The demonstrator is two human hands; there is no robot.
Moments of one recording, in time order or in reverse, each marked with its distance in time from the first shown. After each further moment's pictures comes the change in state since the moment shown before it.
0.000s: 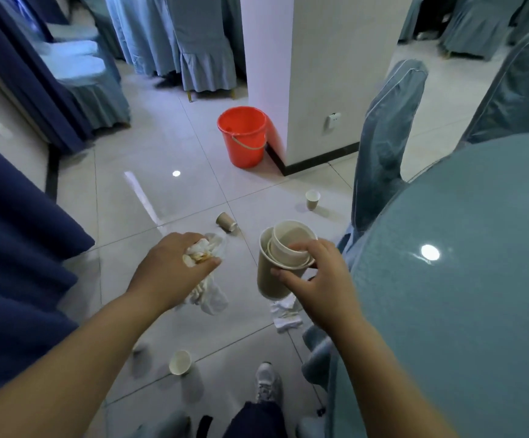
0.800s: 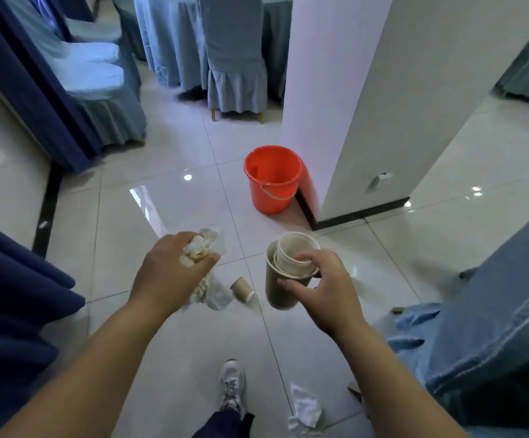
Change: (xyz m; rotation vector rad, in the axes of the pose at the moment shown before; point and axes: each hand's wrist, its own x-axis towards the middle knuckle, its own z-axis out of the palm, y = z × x) left_hand 0.400 -0.043 -0.107 -0.185 0.154 -0.149; right_hand 0.426 -0.056 0.113 -0.005 -0.131 0.015
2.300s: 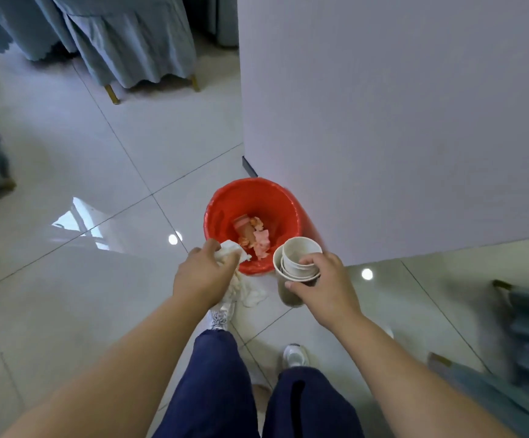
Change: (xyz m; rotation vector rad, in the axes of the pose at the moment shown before) left_hand 0.772 0.054 0.217 0.293 -0.540 -0.100; right_hand 0.707 0.097 0.087 -0.041 -0.061 0.583
